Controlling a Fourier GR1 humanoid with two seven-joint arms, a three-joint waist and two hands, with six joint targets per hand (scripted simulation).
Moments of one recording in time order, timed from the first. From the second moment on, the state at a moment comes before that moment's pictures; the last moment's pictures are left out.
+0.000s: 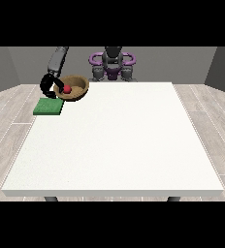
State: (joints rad) left arm -0.61 0.69 0.55 -1.08 0.32 -0.43 0.12; right arm -0.33 -0.36 -0.20 -0.87 -0.08 -0.18 -0.03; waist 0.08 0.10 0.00
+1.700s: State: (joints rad) left arm -0.54 0.78 0.57 -1.01 0.36 -0.46 -0.07; right arm -0.54 -0.60 -0.41 -0.63 -0.19 -0.02 0.06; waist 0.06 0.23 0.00
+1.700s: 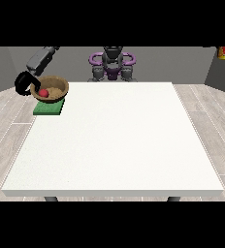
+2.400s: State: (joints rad) left arm -0.55 0.86 0.59 -0.95 0.38 -0.51 -0.11; right arm -0.61 -0.59 -0.45 -0.59 -0.20 -0.14 0.00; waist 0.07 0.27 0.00
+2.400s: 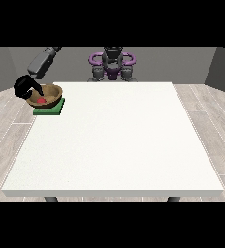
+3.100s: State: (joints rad) left arm -0.53 0.81 0.55 -1.02 0.40 -0.46 -0.08; right arm -0.65 -0.65 -0.37 -0.52 -0.12 -0.06 0.01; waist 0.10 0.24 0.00
